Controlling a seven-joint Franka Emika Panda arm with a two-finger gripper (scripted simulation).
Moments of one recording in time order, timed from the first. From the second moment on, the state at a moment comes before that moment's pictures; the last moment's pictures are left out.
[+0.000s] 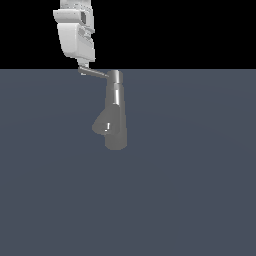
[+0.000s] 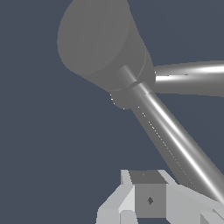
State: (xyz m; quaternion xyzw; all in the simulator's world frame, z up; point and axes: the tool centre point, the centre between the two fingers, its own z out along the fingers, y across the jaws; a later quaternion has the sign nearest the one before) arm 0.068 0.145 0.275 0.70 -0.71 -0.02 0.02
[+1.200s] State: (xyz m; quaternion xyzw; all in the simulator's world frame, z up) arm 0.019 0.110 0.298 0.71 -0.71 -0.02 0.02
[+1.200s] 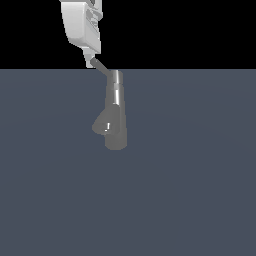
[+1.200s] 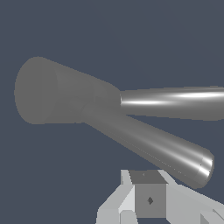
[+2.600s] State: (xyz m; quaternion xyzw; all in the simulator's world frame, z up) arm 0.008 0.027 0.302 0.72 -0.69 -0.02 0.02
